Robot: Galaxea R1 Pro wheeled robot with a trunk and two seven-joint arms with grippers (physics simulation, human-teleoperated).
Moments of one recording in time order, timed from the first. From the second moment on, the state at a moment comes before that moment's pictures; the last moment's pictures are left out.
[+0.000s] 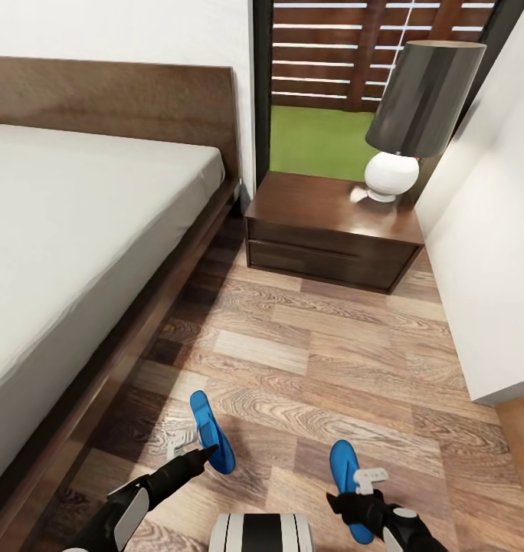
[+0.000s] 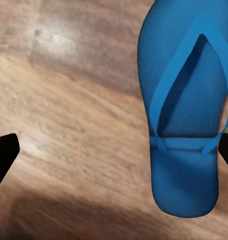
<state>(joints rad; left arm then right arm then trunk) -0.47 0.03 0.04 -0.49 0.42 0.15 -0.62 -0.30 -0.14 0.30 -0.74 -0.32 0.25 0.10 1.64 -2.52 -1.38</state>
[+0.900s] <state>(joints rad) -0.47 0.03 0.04 -0.49 0.42 0.15 -0.62 -0.31 -0.35 0.20 -0.89 0.52 0.41 0.56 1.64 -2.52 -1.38</state>
